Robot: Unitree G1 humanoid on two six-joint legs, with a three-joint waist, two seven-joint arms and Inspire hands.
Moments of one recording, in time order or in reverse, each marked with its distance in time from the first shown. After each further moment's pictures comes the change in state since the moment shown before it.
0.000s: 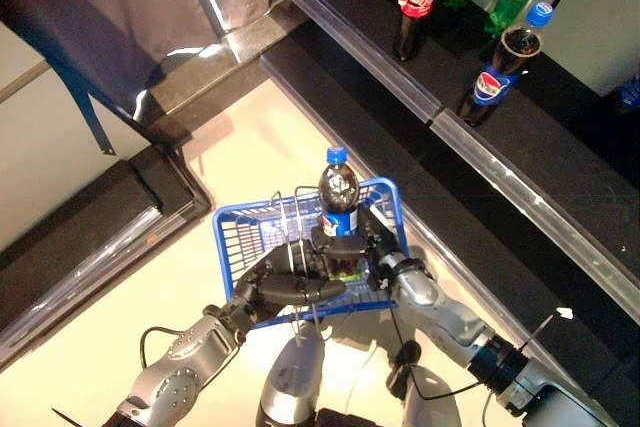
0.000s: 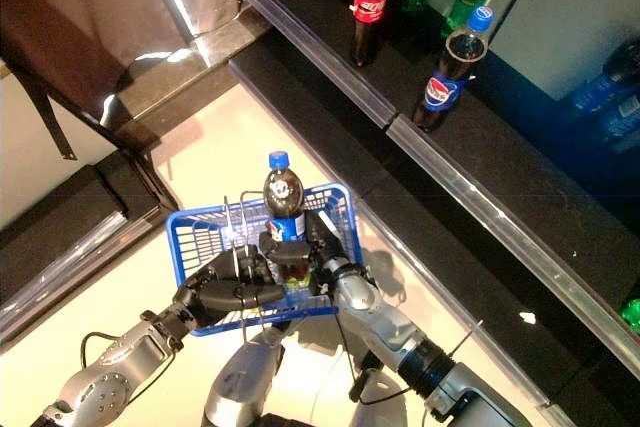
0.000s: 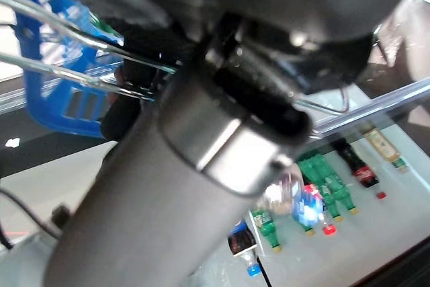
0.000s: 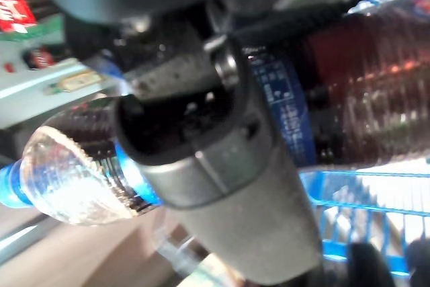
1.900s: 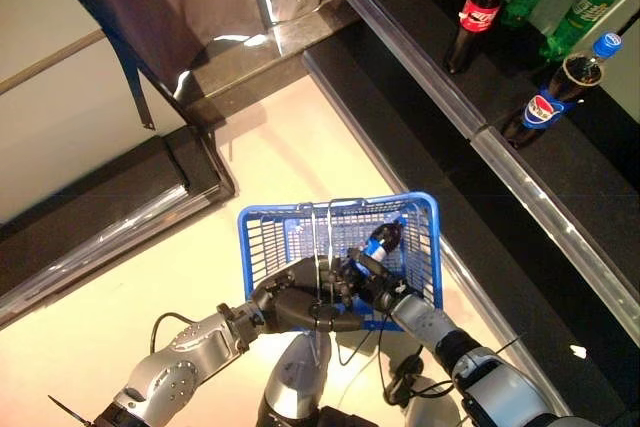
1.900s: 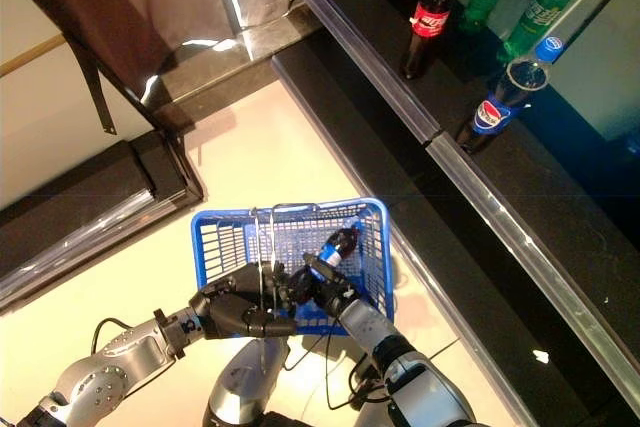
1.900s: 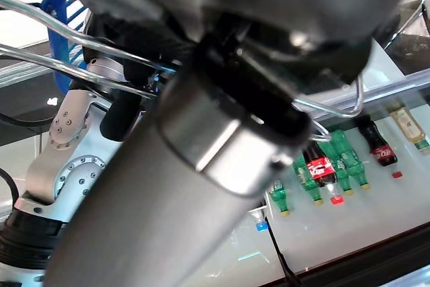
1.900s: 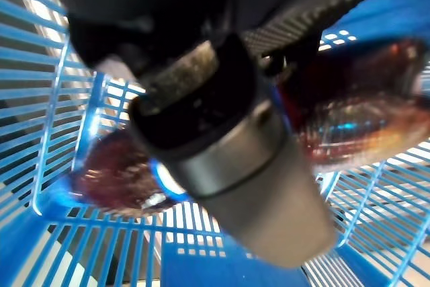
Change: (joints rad) left arm -0.036 0.033 0.008 -0.051 0.000 0.164 -0.199; right arm -0.102 0.269 -0.278 0.797 0.861 0.037 0.217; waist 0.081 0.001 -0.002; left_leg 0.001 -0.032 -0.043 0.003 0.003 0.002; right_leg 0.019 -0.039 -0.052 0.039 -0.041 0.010
